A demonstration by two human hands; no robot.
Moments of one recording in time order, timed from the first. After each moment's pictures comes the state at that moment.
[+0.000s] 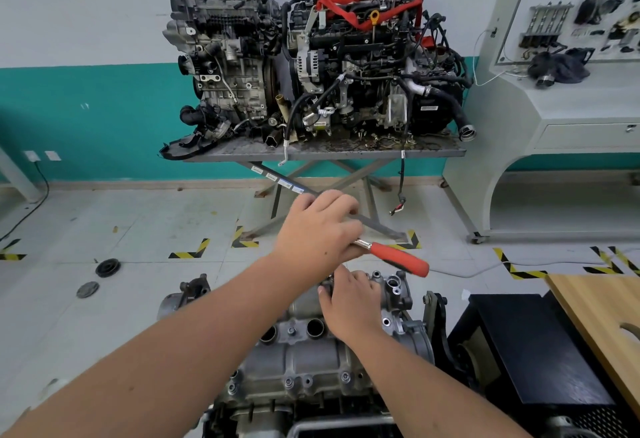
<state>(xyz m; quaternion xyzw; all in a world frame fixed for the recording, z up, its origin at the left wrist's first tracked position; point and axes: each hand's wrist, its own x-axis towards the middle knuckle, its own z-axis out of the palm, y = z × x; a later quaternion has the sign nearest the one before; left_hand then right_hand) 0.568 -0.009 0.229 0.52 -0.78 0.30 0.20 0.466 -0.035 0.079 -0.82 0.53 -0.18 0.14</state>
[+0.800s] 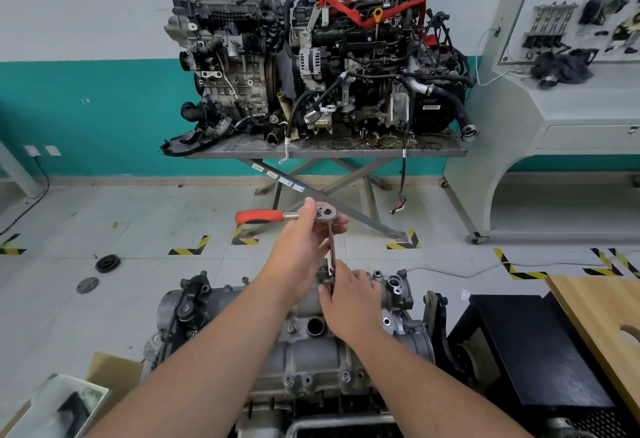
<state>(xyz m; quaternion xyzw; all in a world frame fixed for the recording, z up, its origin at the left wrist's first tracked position) 0.565 -0.009 0.201 0.47 -0.31 -0.50 0.65 0.467 -0.038 0.075 -0.82 0.54 -0.16 0.14</state>
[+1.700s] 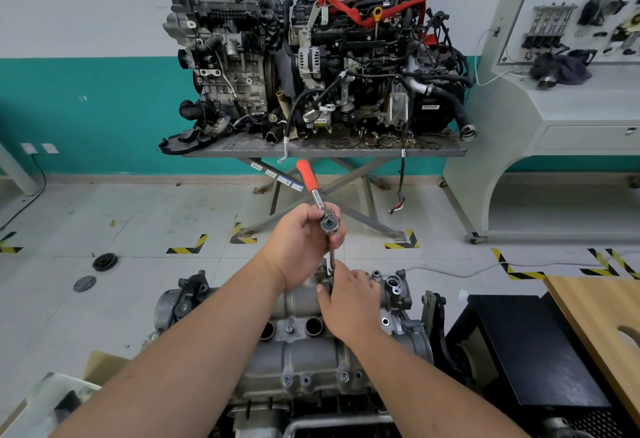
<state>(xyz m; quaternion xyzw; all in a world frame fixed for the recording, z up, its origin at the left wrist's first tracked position) 0.579 -0.020 0.205 0.36 -0.37 -0.62 0.59 0.467 -0.037 0.076 -0.81 0.54 -0.17 0.14</state>
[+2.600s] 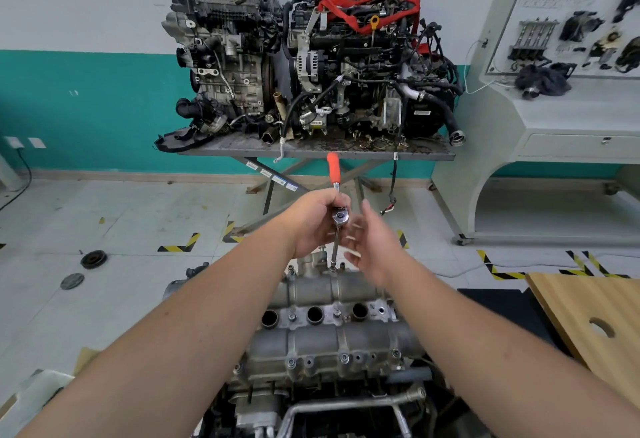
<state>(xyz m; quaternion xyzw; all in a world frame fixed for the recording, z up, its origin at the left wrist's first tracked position) 0.573 -0.023 0.244 0.49 -0.39 -0.62 0.47 0.454 -0.066 0.188 -0.39 0.47 -0.32 0.72</state>
